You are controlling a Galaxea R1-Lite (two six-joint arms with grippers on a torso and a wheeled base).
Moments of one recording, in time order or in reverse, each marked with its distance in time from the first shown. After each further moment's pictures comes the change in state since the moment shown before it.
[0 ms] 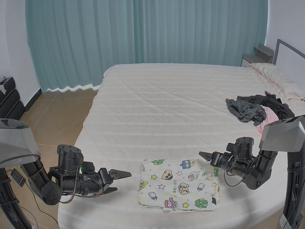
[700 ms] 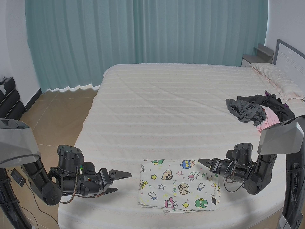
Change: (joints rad) left arm -0.001 0.003 0.000 0.000 -0.001 0.000; right arm 0.013 0.001 0.077 -0.012 -0.001 0.078
